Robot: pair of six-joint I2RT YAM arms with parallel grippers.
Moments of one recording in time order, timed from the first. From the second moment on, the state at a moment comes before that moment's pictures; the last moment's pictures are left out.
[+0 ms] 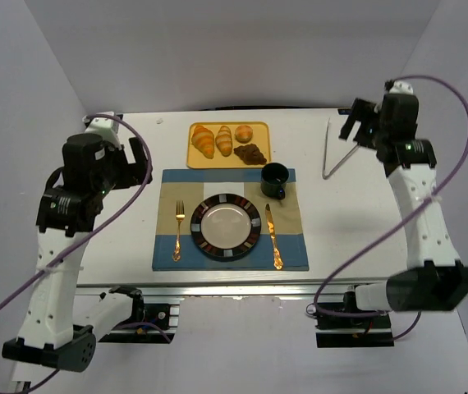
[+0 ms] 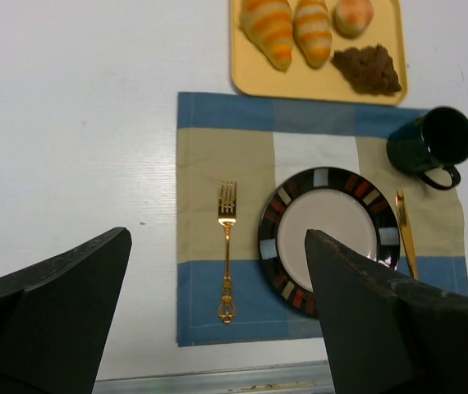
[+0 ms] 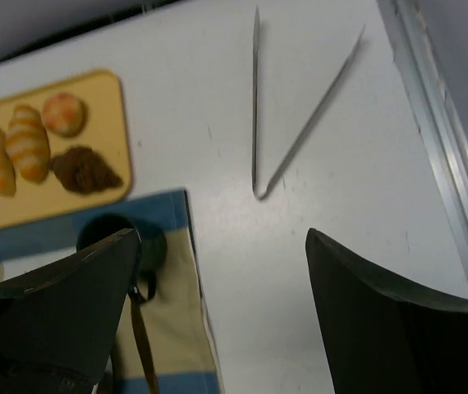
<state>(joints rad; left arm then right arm) -0.17 1.04 1.46 -0.94 -0.05 -0.21 0.05 1.43 1.60 -0.66 0.07 0.26</state>
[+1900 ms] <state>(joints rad) -0.17 1.35 1.49 -0.75 -0.20 -0.38 0.03 2.42 2.08 -0.71 0.19 0.34</state>
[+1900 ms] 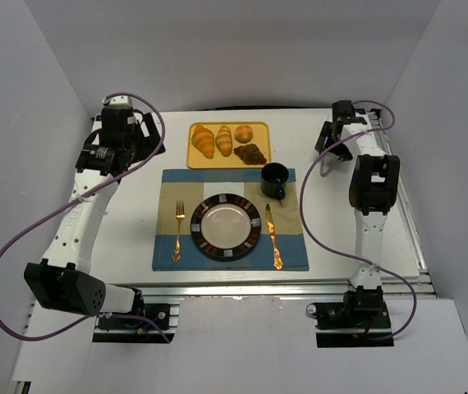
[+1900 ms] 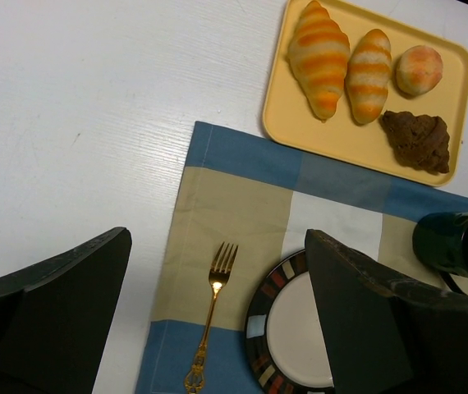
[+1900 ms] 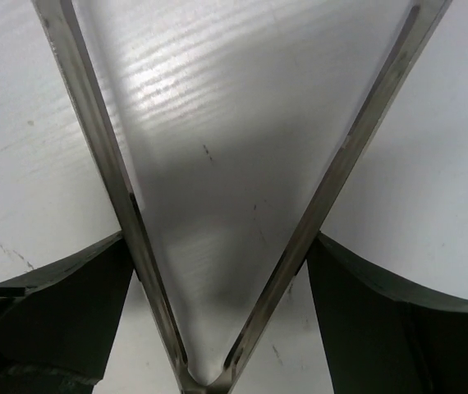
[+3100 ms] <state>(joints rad) -0.17 1.31 1.49 -0.72 -0.17 -0.32 0.27 2.18 2.26 -0.95 -0.37 0.14</state>
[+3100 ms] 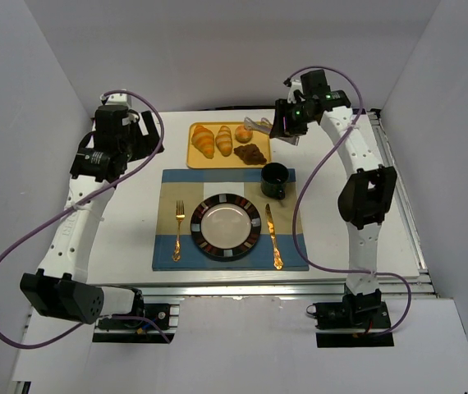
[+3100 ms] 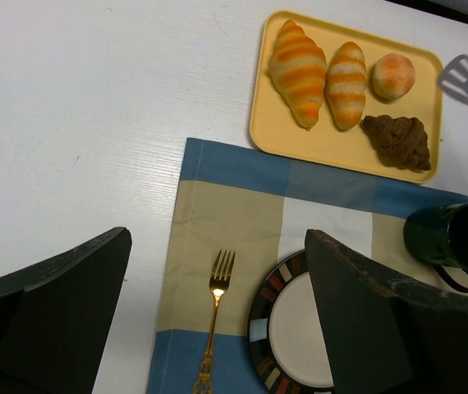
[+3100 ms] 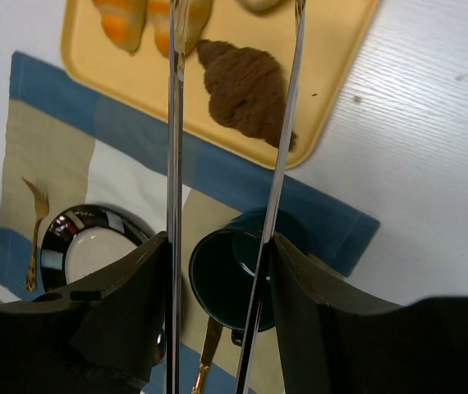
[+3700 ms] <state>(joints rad) -0.17 1.30 1.50 -0.77 -0.17 -0.27 0.28 2.23 2.16 -0.96 -0.43 -0.04</state>
